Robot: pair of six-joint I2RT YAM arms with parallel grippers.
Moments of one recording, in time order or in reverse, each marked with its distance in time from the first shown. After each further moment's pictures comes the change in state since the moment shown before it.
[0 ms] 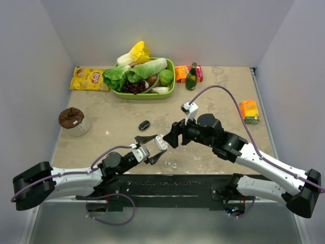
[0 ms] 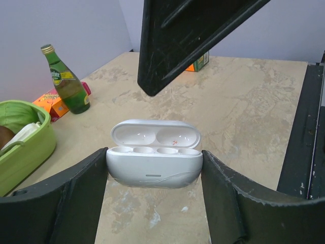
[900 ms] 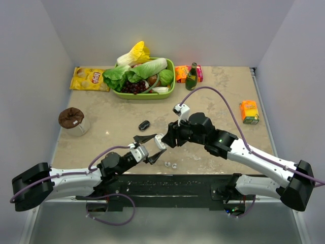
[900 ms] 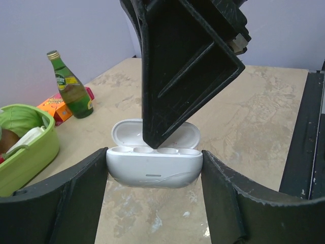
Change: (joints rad) left arm 0.000 -0.019 0.000 0.006 -0.006 0.000; right arm 0.000 0.118 -0.002 0.034 -0.073 0.000
